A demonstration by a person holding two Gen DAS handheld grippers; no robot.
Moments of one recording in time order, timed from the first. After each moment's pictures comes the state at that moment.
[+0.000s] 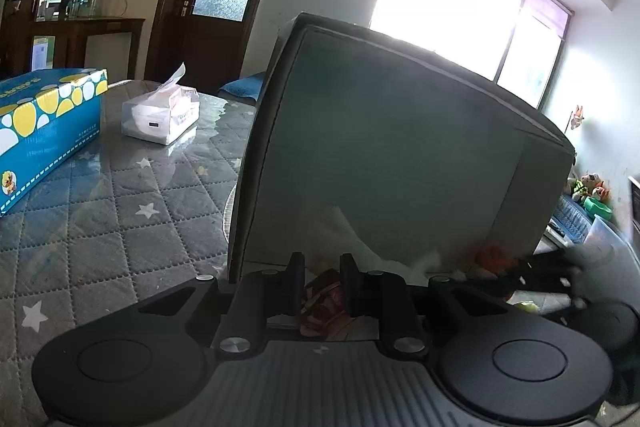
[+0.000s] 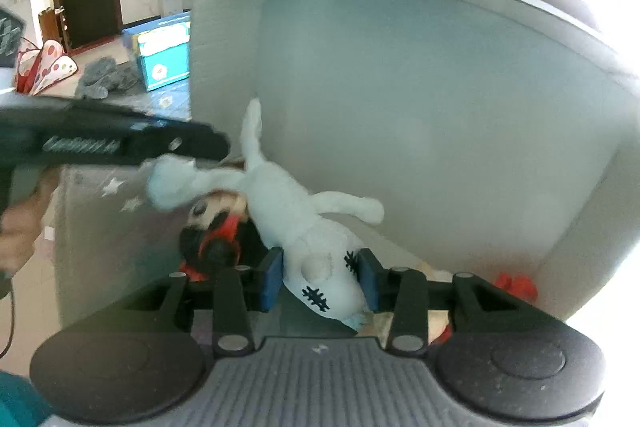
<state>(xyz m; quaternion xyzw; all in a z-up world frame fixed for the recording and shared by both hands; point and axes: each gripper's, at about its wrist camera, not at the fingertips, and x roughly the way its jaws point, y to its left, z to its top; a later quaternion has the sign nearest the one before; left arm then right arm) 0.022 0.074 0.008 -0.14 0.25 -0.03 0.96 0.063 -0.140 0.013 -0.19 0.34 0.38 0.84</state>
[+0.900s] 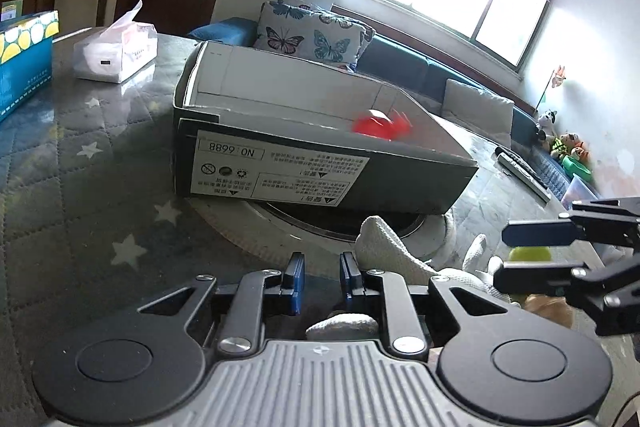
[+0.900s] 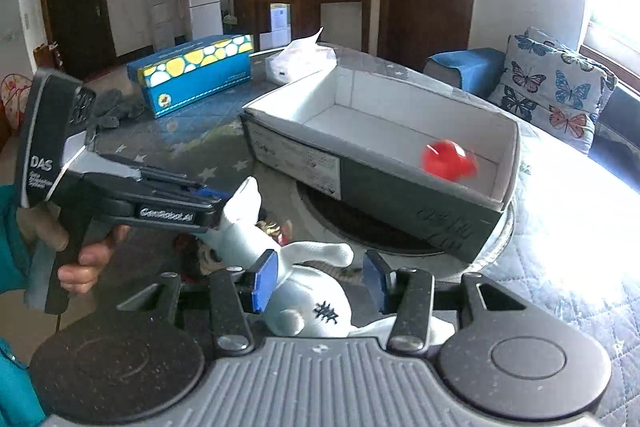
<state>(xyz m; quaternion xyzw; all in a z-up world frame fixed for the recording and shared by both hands) 0.046 0.055 -0.024 -0.14 0.33 -0.09 0.93 0.044 -0.187 0.018 -0.14 0.33 0.37 0.86</state>
